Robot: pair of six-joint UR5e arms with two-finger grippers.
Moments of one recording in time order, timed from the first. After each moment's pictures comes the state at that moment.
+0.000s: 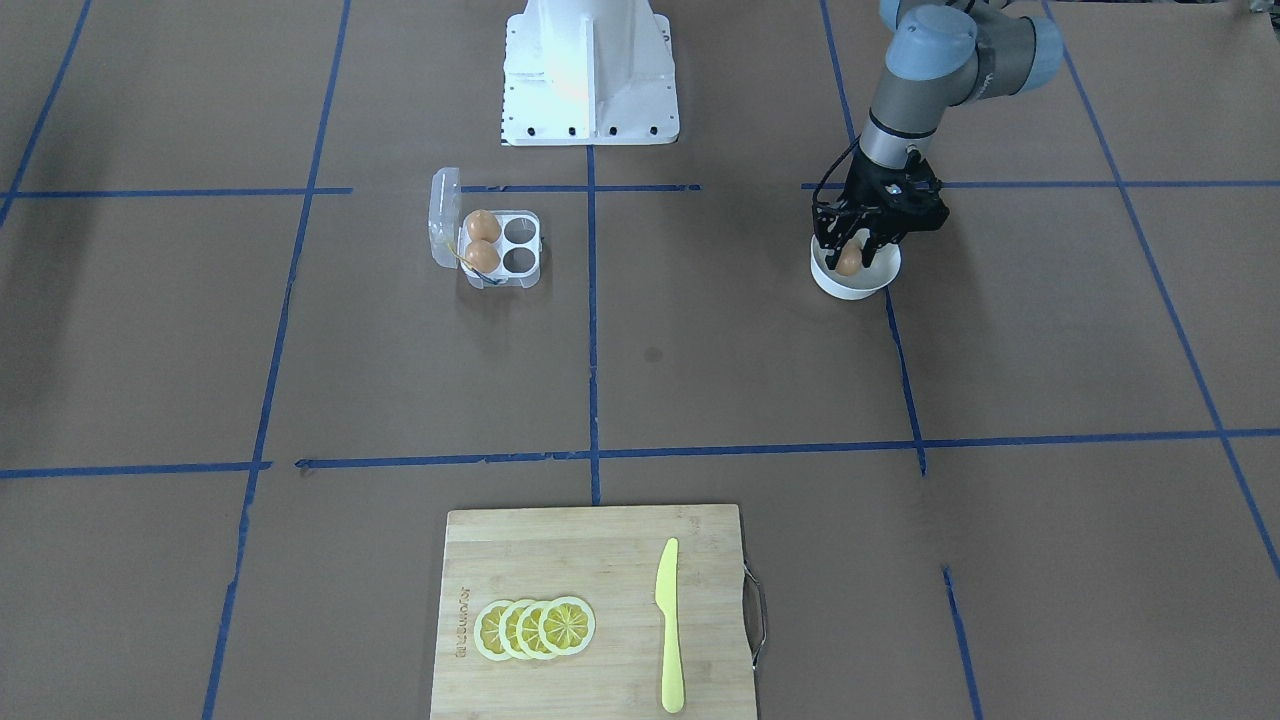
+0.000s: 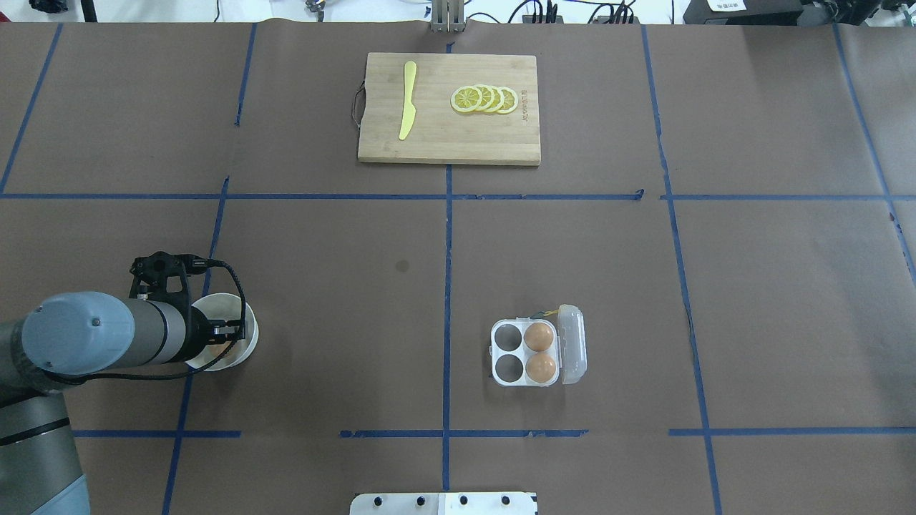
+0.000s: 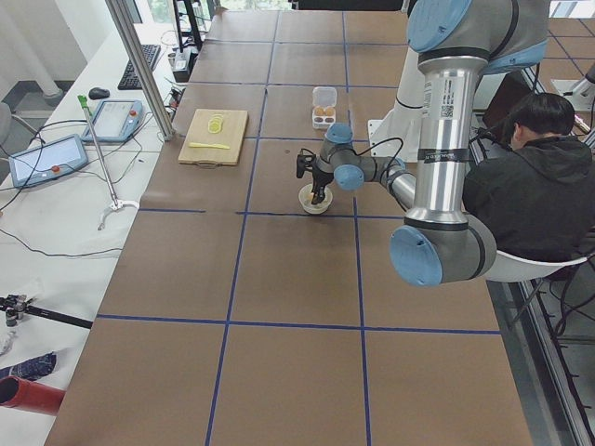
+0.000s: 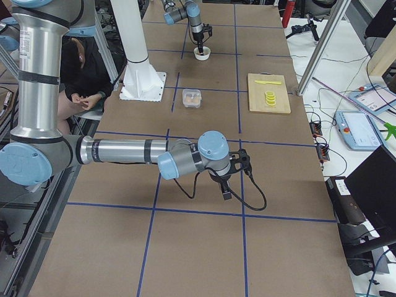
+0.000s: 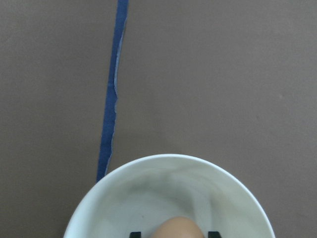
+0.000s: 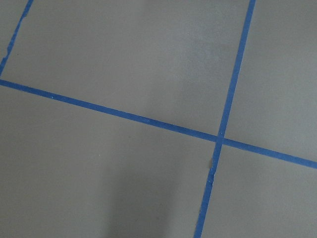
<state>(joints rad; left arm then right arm) -0.45 -1.60 -1.97 -1.98 -1.66 -1.26 1.53 -1.70 1.72 -1.24 2.41 0.03</state>
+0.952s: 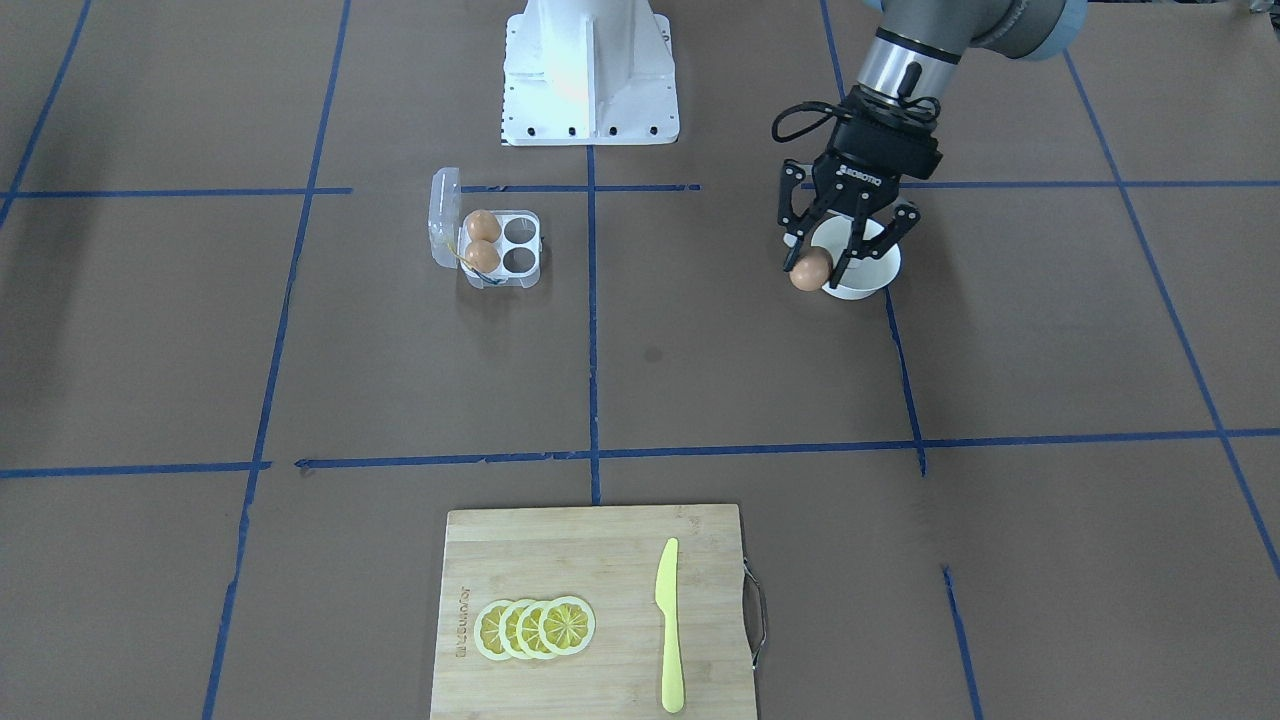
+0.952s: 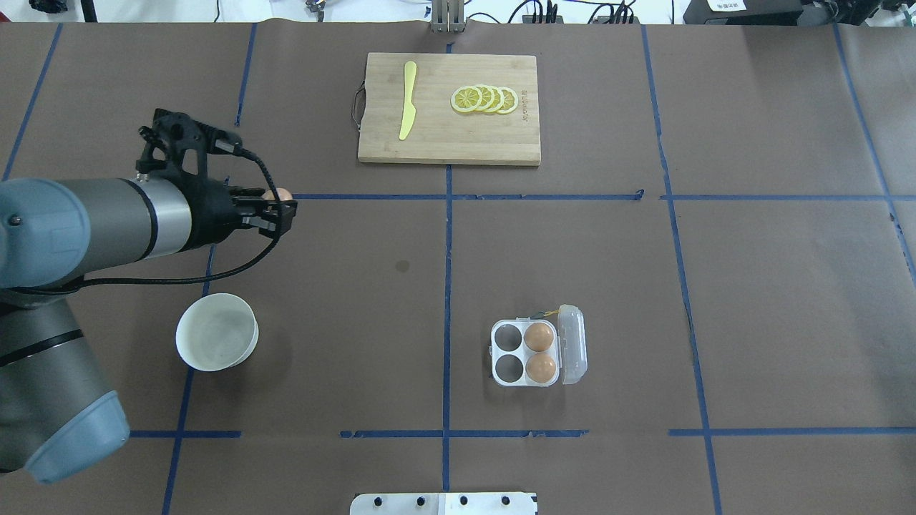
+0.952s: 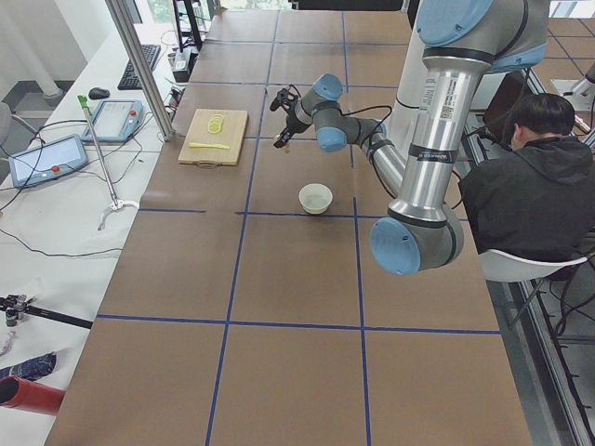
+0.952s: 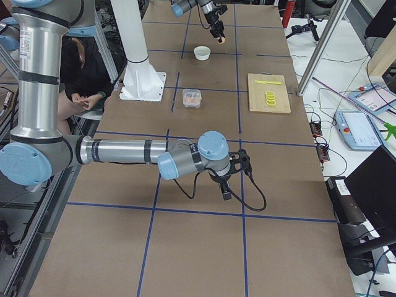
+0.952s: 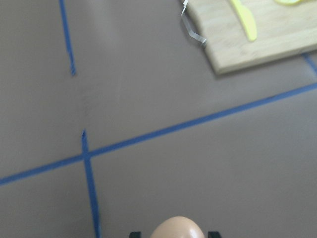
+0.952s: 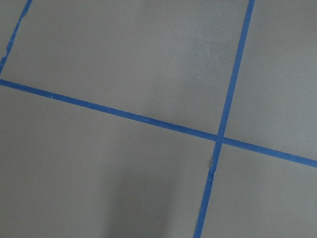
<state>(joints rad) -0.60 -1.86 -2.05 -2.05 -1.59 -0.84 1.53 -1.70 1.71 -1.24 2.41 0.03</state>
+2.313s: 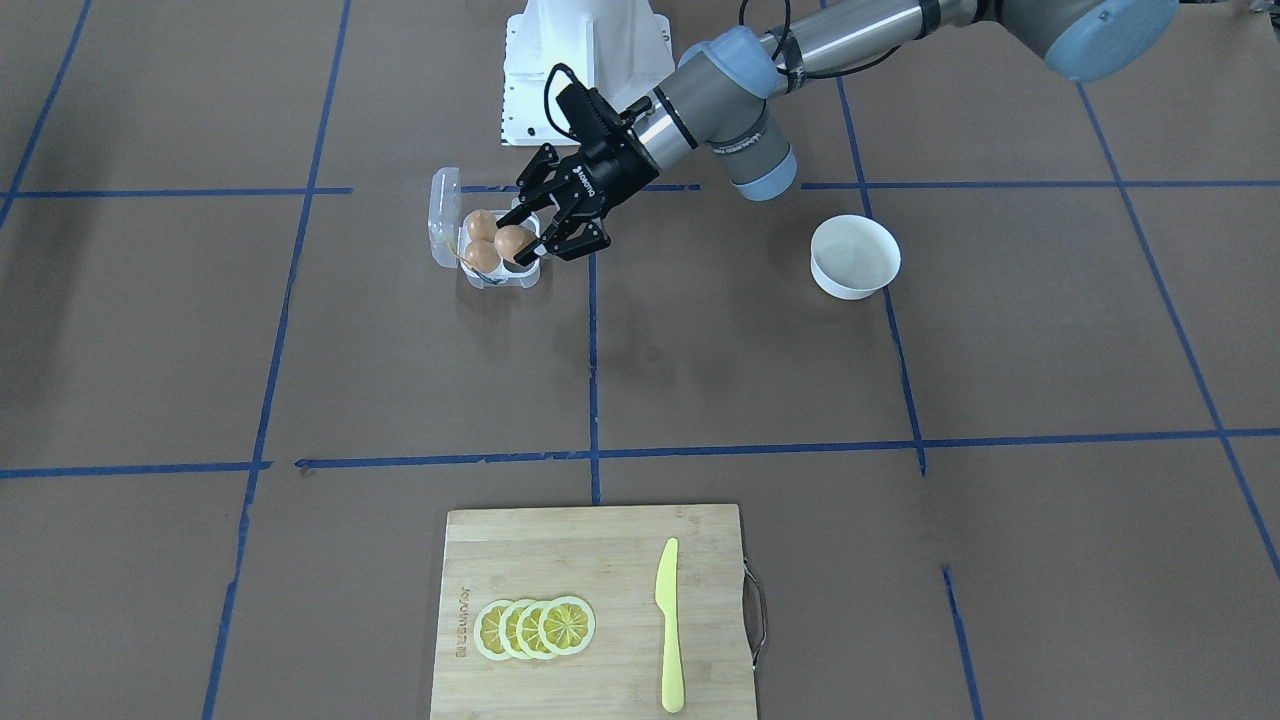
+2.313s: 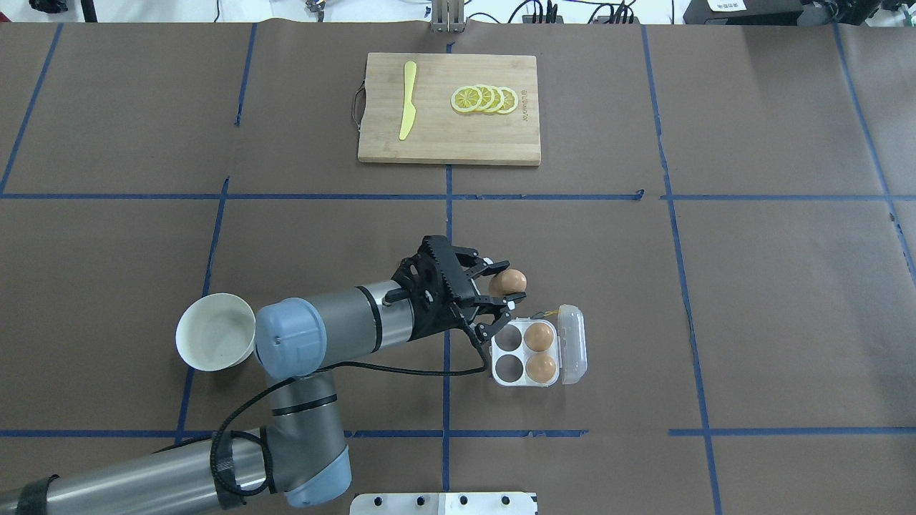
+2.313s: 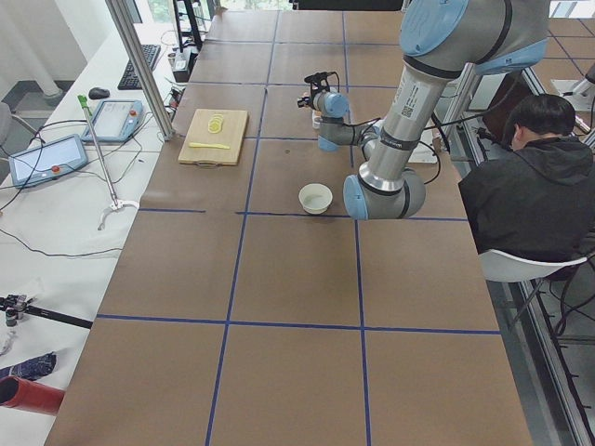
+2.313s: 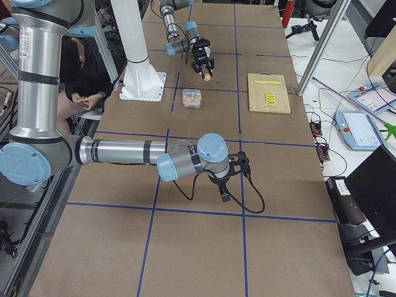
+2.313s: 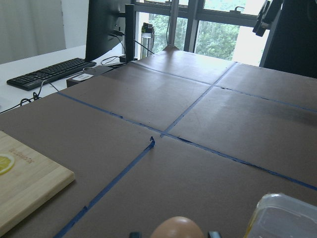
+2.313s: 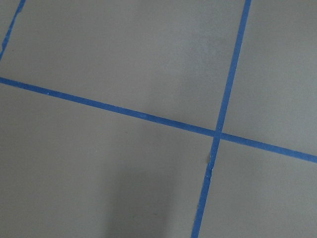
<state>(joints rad) -0.31 -2.26 -1.39 -2.88 -1.51 -0.30 1.53 -1.70 1.71 -1.24 2.41 0.03</state>
